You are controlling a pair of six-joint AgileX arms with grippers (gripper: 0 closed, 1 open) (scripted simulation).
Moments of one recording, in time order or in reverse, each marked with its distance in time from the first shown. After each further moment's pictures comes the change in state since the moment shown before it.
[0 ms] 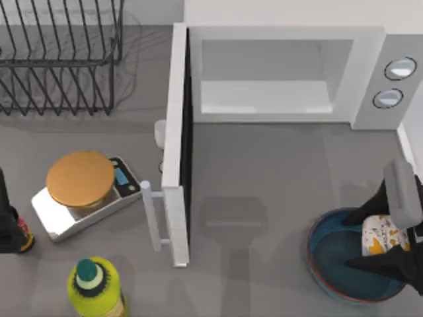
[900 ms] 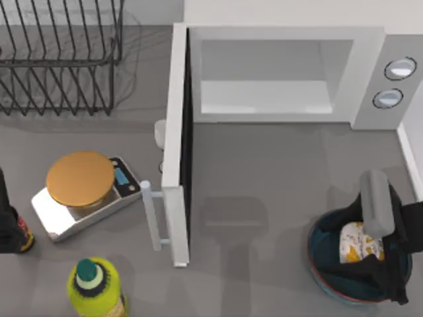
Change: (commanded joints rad) left arm 0.000 0.000 0.000 0.000 0.000 0.000; right arm 0.091 0.079 -0.074 0.290 0.023 0.159
